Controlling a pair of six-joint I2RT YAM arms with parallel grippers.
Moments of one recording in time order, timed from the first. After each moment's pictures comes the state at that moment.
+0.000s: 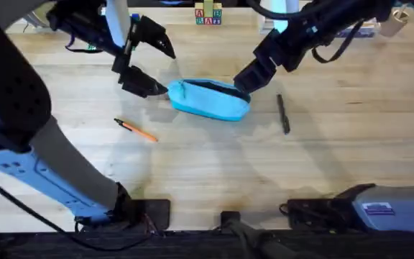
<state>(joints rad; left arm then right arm) 0.14 1.91 1.55 -1.46 0.87 1.89 0.40 1.55 1.47 -1.11 -0.39 -0.40</state>
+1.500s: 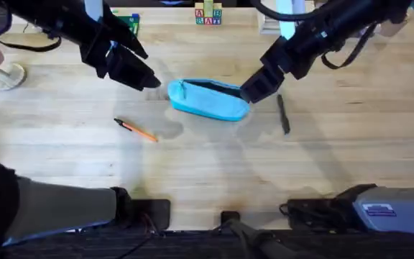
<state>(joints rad) 0.14 1.56 1.56 -1.54 0.68 1.12 0.40 1.52 1.47 -1.22 -0.39 -0.41</state>
